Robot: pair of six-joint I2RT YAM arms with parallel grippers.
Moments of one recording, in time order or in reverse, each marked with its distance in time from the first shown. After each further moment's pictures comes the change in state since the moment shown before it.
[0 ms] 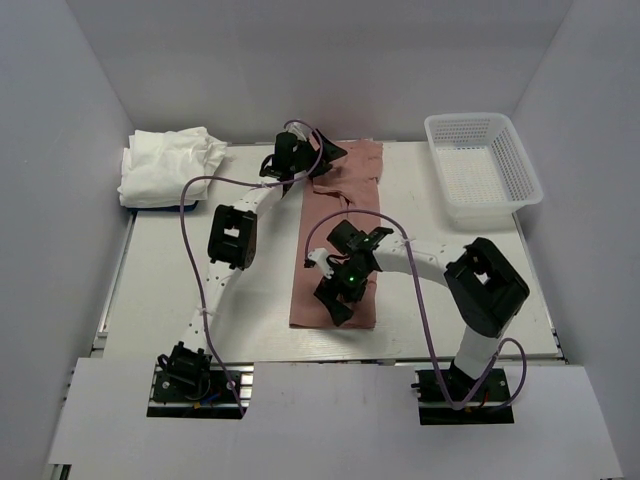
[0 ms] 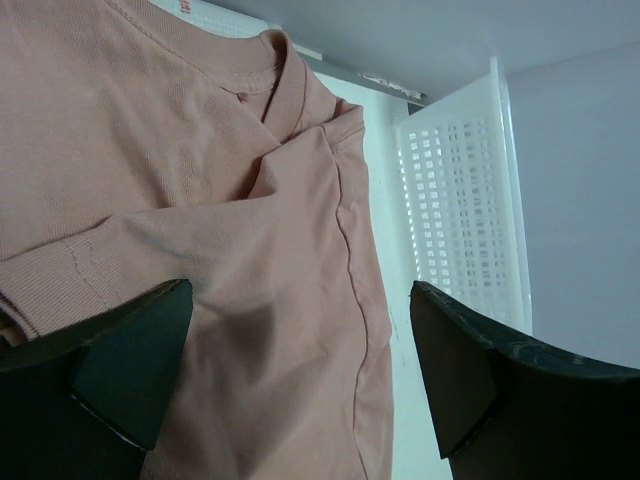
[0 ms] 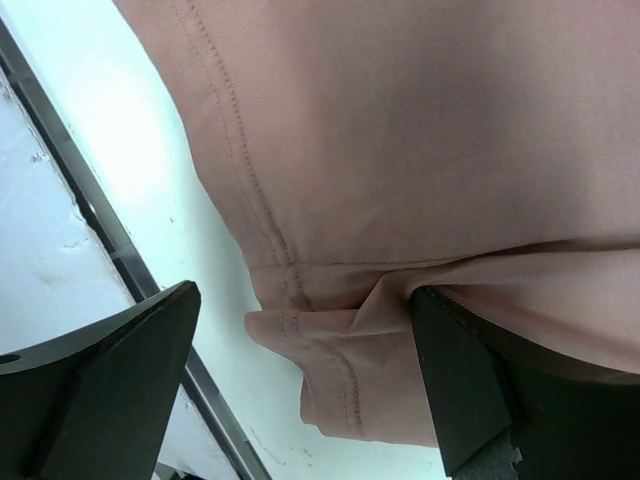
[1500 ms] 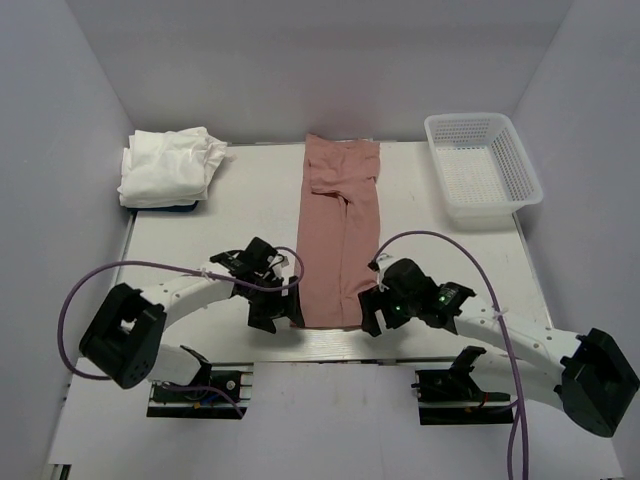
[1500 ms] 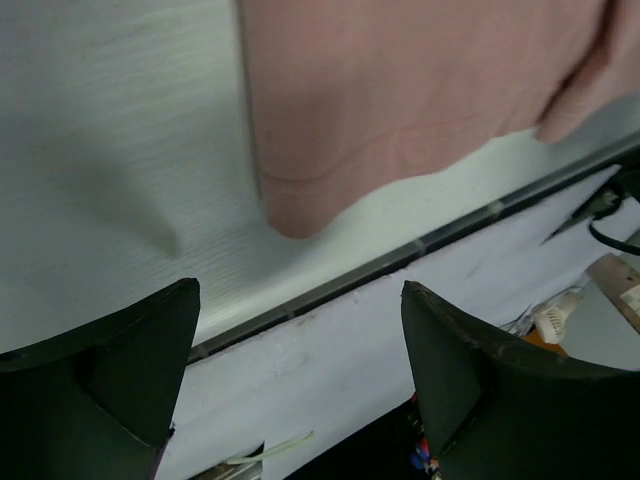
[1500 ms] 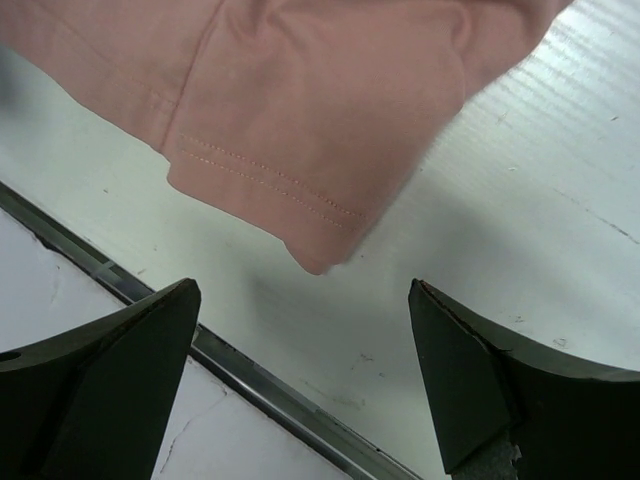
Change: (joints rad) left arm -0.256 -1.497 -1.762 -0.752 -0.006 0.325; right arm 0.016 -0.749 -0.589 0.234 0.398 0.616
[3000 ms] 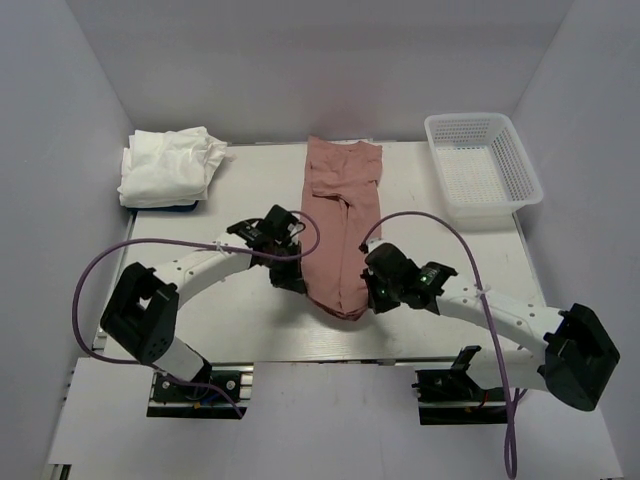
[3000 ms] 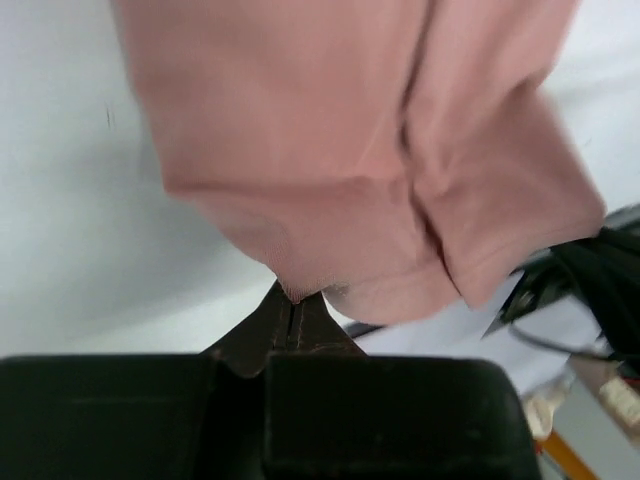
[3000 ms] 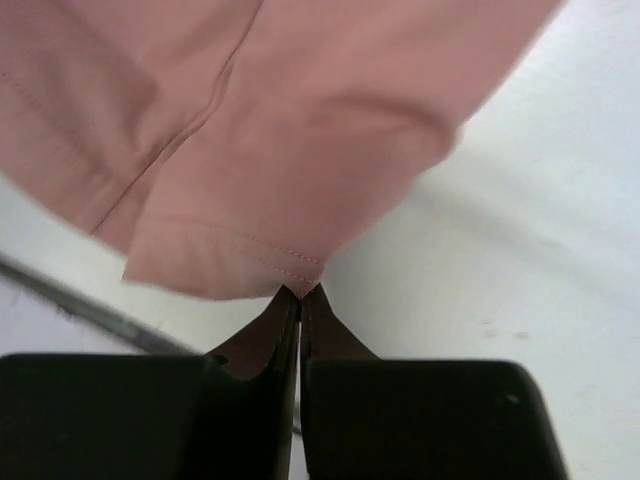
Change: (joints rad) left arm -0.052 0.158 0.305 -0.057 -0.169 -0.055; right arm 0.046 0.172 0.205 -0.112 0.137 0.078
